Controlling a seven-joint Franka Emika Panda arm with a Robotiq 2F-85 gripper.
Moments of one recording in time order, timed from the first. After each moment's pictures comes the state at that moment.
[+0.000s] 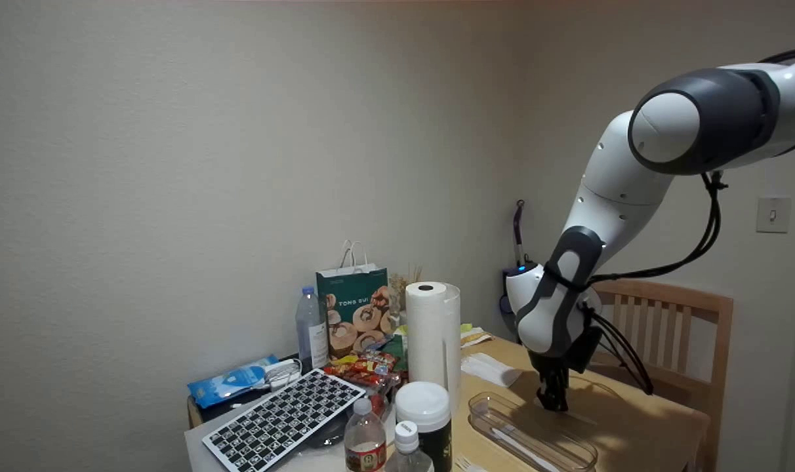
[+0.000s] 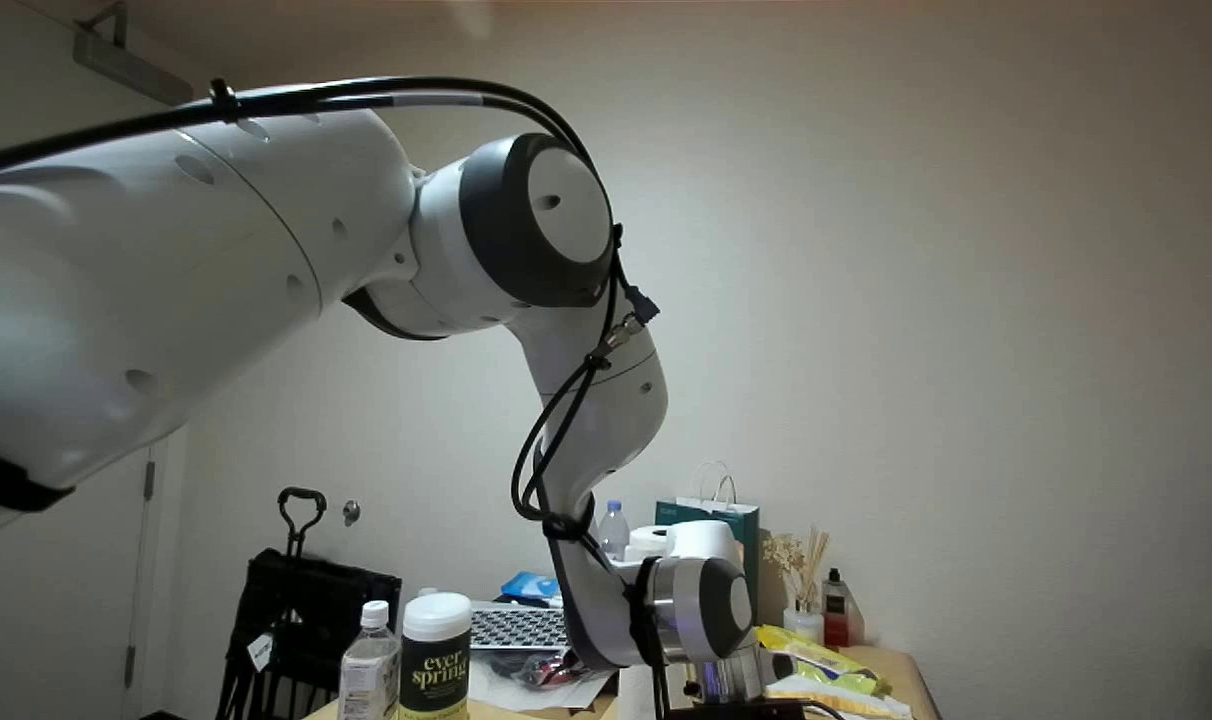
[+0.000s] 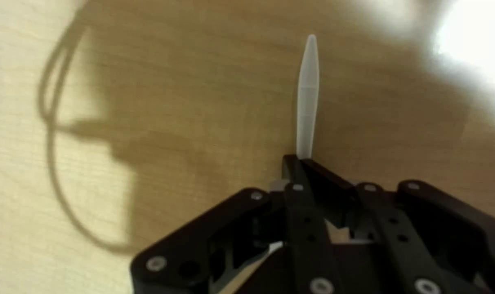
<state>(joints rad) -0.20 0.76 -0.15 -1.90 -0.31 2.58 -0.17</state>
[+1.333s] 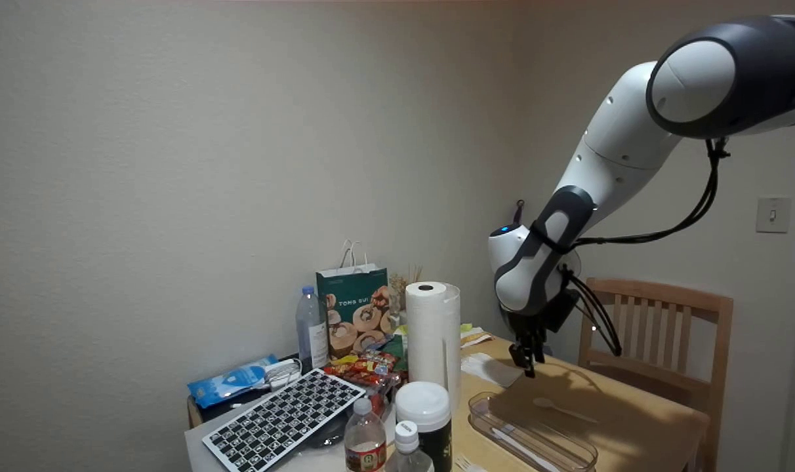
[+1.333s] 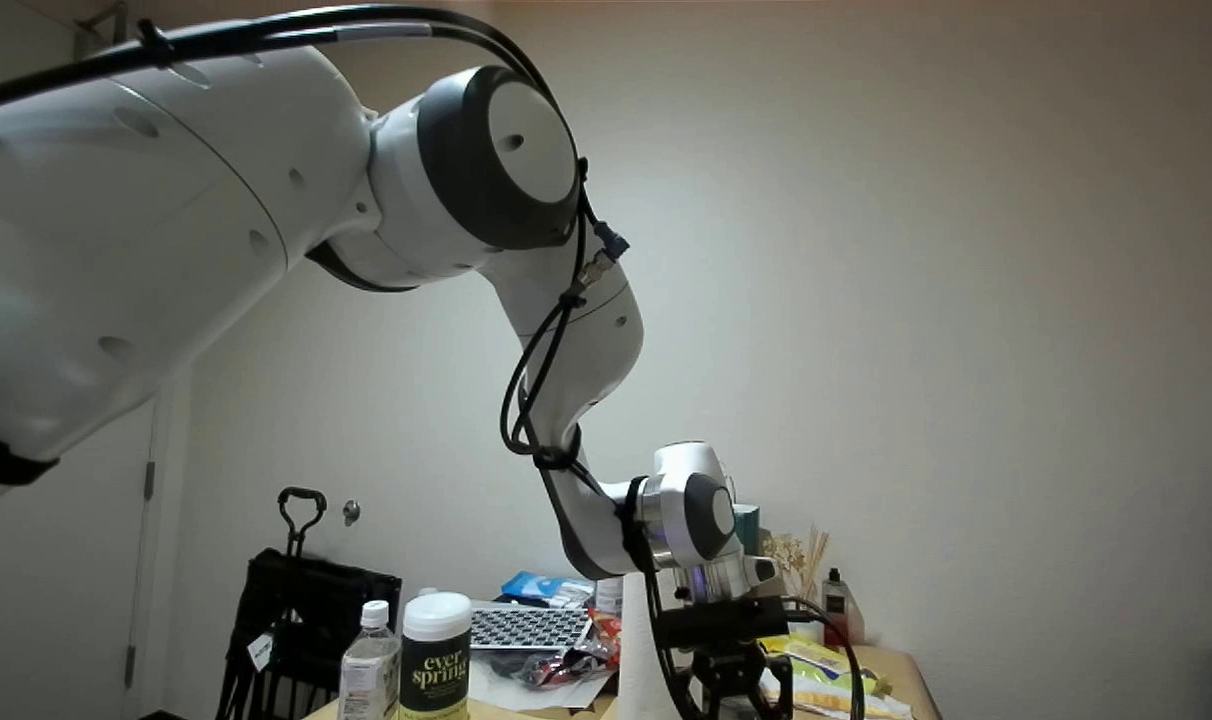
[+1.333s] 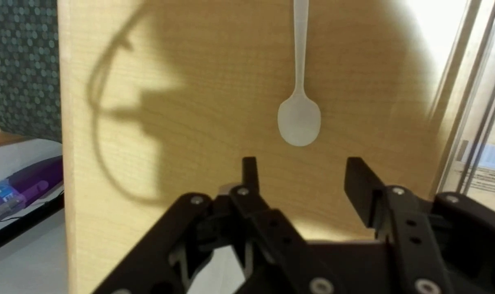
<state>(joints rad) -0.14 0.64 -0.16 -1.87 -0.29 2.50 -0.17</state>
